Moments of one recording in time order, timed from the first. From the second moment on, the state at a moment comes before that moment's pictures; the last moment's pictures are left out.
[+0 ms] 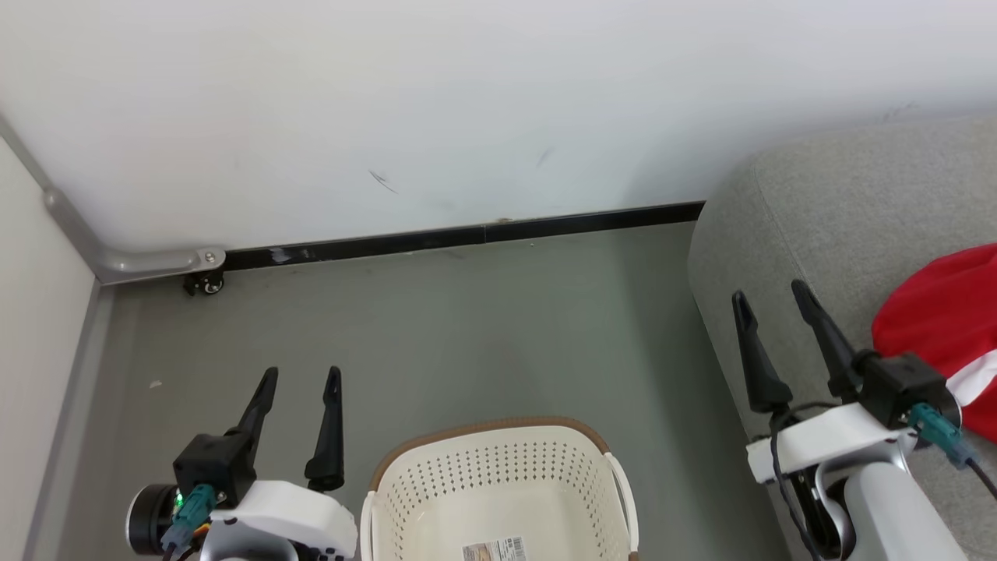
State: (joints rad) left arm -0.14 0.24 -0.37 0.25 -0.44 0.21 -0.25; right arm -0.24 -0.09 0.04 0.42 0.15 0.13 -0.25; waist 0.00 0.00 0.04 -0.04
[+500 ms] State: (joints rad) left arm -0.09 0.22 -0.32 0.23 -0.43 0.25 -0.25; right arm -0.12 -0.06 0.02 0.36 0.12 0.13 -0.23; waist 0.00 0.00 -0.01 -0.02
